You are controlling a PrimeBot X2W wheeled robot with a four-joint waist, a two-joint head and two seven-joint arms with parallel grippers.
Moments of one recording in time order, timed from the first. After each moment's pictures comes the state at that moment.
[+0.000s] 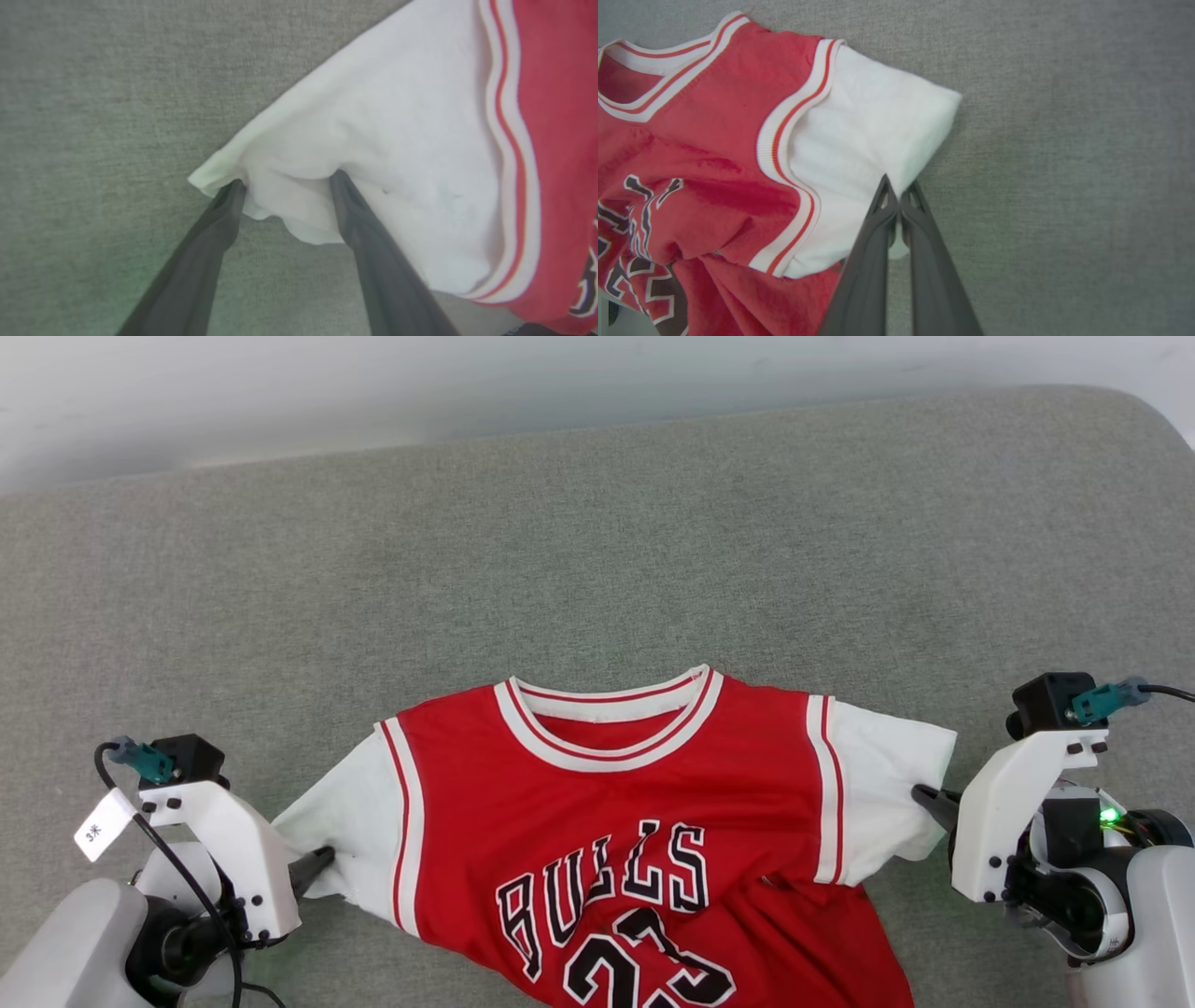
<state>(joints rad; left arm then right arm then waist) -0.30 0.59 -0.39 0.29 -0.95 0.09 0.70 -0.27 -0.14 -0.03 0.13 0.38 0.13 0.87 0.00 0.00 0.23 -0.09</state>
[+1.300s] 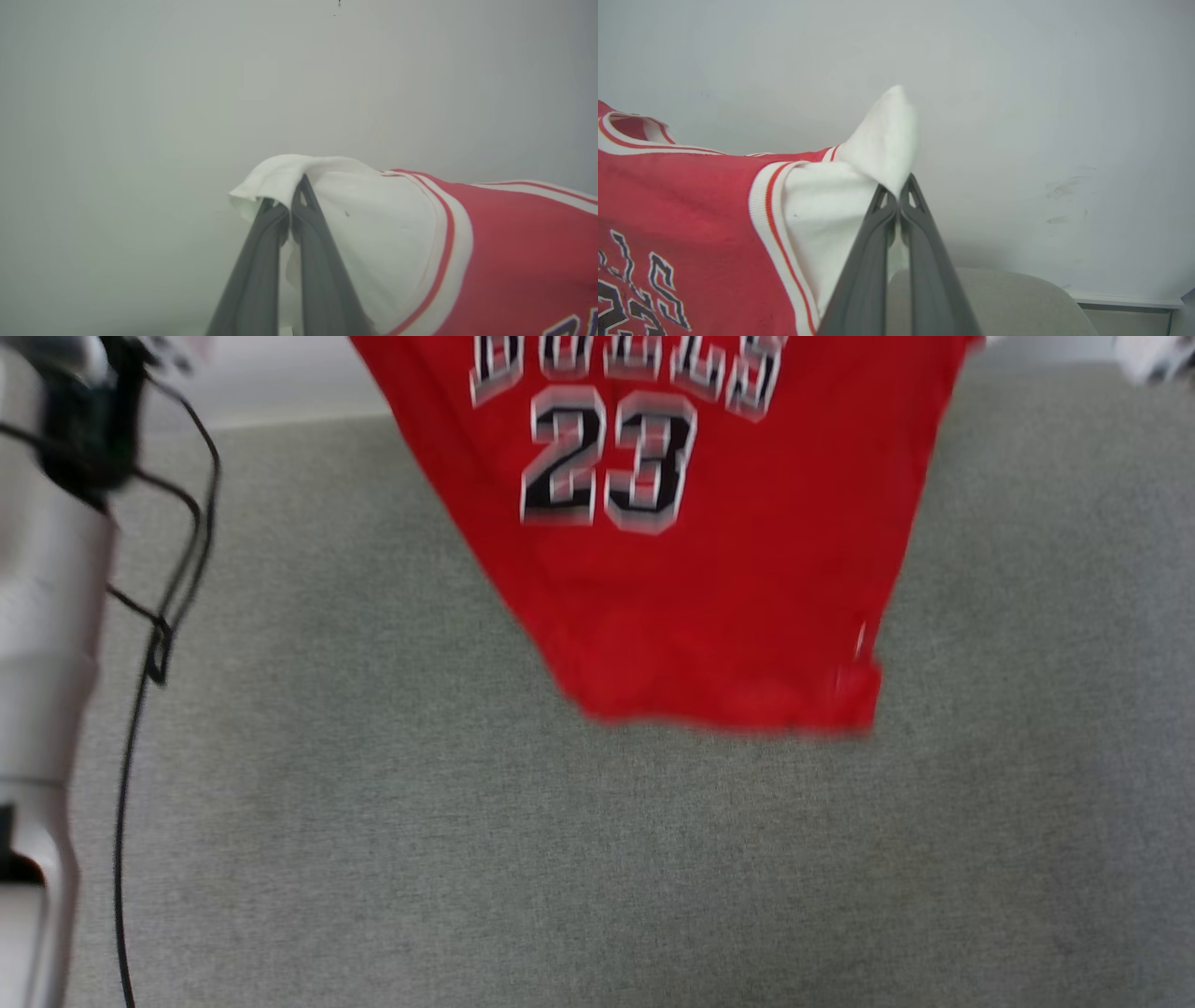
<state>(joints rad) -1.18 0.43 -0.36 0.68 -0.59 0.00 -0.09 -1.08 -0.27 0.04 0.48 0.28 0.13 0.35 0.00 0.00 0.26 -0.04</state>
